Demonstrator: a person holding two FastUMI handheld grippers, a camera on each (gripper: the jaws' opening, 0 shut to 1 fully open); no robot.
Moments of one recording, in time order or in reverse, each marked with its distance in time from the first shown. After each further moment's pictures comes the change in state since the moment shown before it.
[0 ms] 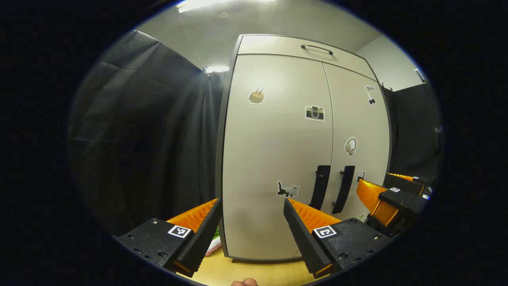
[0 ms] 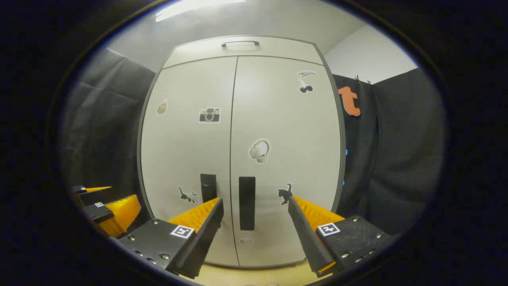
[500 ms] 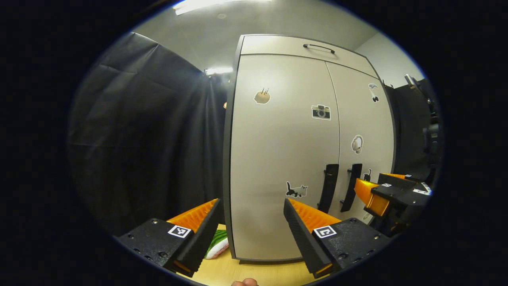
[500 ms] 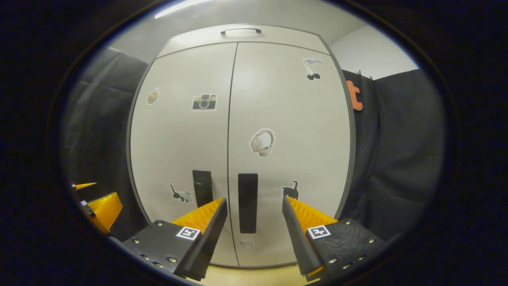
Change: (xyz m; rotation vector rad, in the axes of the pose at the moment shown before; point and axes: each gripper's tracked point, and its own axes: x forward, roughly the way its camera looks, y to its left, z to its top) left arm 0.003 0.014 0.001 0.024 -0.007 0.017; right arm 0.030 0.008 -0.012 -0.005 0.054 0.011
